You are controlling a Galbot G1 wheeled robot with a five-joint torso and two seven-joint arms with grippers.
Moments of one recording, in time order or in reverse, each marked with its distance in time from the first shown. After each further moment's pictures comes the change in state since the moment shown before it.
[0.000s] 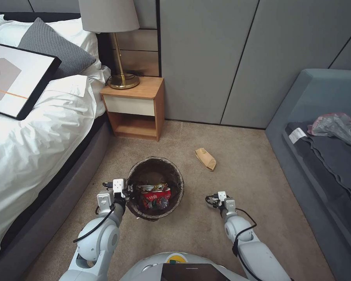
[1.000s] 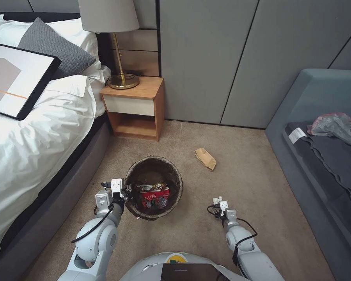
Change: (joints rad) left arm 0.004 0.002 -0.011 -0.009 -0.005 0.000 -0.004; right arm -0.058 0.028 0.039 -0.060 -0.061 0.045 -0.007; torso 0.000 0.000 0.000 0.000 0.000
